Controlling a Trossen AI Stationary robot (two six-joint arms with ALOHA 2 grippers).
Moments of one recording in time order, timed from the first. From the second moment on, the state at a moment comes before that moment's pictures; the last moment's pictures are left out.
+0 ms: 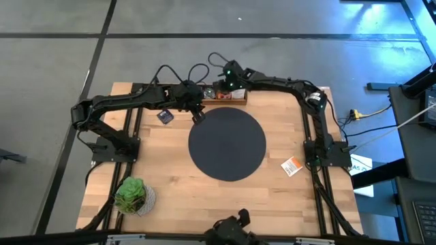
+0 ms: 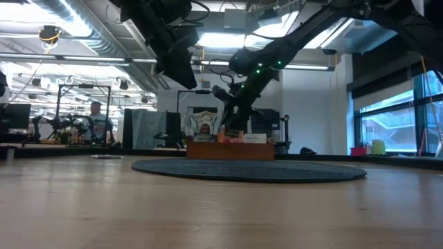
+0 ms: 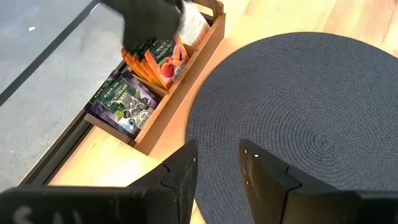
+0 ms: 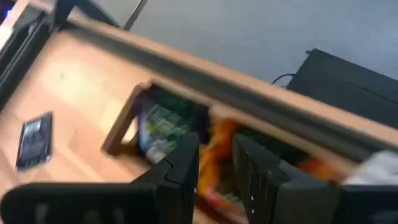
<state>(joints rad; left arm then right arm) 0.39 1.43 1.12 -0.49 -0.14 -0.09 -0.59 2.10 1.61 -0.29 0.01 0.58</state>
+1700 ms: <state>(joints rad) 0.34 1.43 1.12 -0.47 -0.08 -0.11 -0.46 1.89 1.21 0.13 0.24 0.71</state>
